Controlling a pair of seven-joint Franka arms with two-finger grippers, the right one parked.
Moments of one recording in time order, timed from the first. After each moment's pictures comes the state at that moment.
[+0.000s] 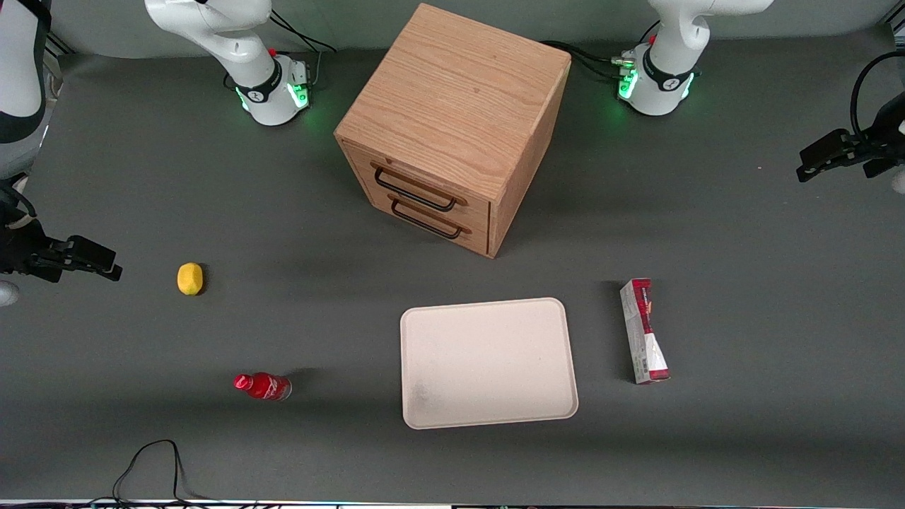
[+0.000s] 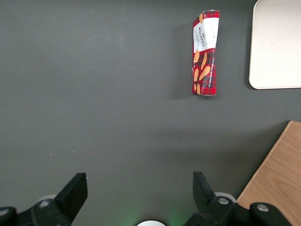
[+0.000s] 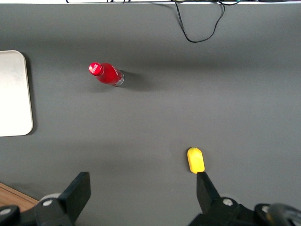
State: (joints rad) arm -0.12 -0.10 0.14 -1.68 0.02 1.53 -0.03
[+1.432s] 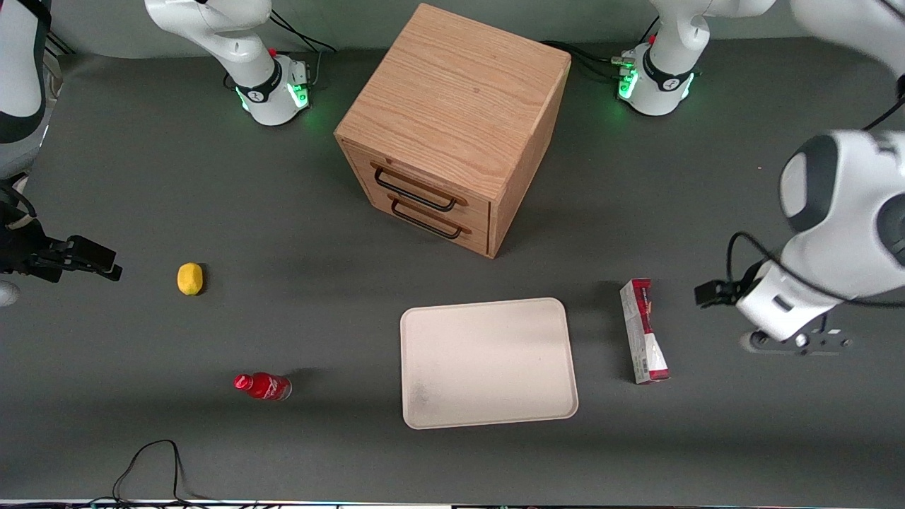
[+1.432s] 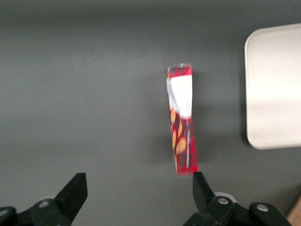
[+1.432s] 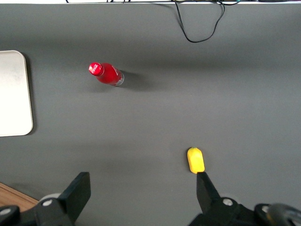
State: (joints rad) arm -0.22 0.45 0.10 -1.40 0.01 1.82 -0.09
